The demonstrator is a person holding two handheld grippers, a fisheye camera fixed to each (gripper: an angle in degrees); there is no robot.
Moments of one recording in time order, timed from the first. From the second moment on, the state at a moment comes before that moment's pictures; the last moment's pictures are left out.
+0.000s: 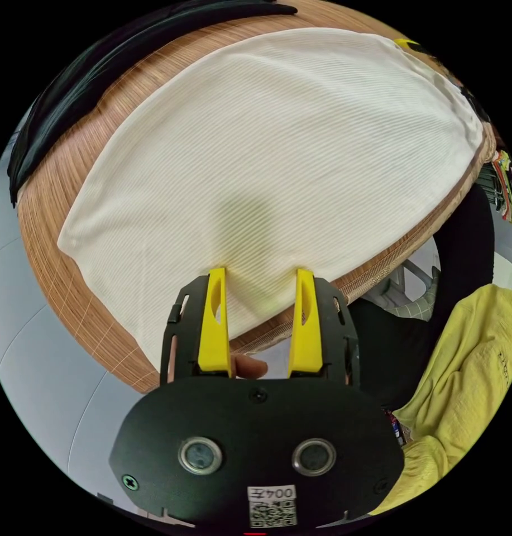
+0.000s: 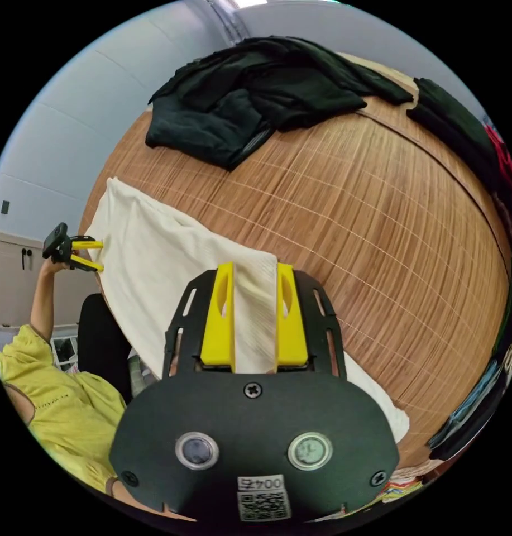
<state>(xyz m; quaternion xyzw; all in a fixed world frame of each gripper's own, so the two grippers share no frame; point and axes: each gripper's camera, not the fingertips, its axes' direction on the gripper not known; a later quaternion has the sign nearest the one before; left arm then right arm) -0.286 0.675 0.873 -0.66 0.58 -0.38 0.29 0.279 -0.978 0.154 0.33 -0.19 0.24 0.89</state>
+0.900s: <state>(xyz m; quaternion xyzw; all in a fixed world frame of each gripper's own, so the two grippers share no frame) -0.230 0.702 0.833 -0.67 0.59 -0.36 0.27 0.142 -0.813 0.232 0.22 -0.18 0.34 0.90</state>
